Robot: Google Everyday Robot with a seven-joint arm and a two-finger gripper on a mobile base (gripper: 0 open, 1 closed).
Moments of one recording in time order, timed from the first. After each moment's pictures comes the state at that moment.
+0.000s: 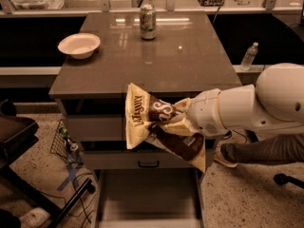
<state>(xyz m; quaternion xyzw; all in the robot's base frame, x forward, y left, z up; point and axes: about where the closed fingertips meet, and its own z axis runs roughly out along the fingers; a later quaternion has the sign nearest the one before) 0.467 -0.041 0.831 -0.55 0.70 0.22 0.41</state>
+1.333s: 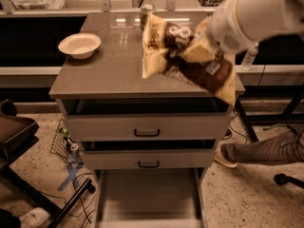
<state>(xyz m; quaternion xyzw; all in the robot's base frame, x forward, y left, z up) 0.546 -0.093 0.978 -0.54 0.73 0.05 0.41</state>
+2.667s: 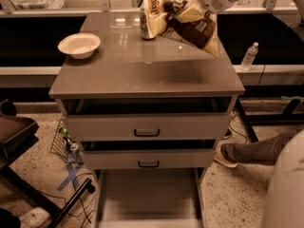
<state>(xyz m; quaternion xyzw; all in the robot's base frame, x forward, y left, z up) 0.728 -0.100 0.993 -0.60 0.65 0.04 0.45</state>
